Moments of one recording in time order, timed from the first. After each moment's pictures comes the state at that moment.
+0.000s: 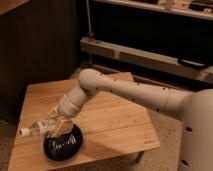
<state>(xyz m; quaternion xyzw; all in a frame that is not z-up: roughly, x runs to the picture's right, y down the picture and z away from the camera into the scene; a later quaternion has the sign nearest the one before) -0.230 0.156 0.599 -0.42 -0.52 -0.10 0.74</state>
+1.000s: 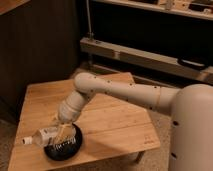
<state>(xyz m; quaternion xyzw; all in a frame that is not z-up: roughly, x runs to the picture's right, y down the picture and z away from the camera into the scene) -0.223 0.183 0.611 -0.47 -0.48 -0.11 0.73</state>
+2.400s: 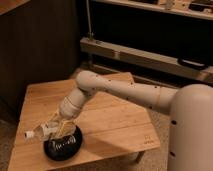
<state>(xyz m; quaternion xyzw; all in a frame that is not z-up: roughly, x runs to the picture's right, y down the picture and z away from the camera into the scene) -0.225 0.172 0.628 -0.44 -0.49 -0.11 0.74</state>
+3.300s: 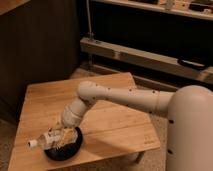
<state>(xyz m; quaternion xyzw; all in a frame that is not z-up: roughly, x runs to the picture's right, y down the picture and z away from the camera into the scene) -0.222 0.217 0.655 -0.46 -0.48 -0.10 0.74</state>
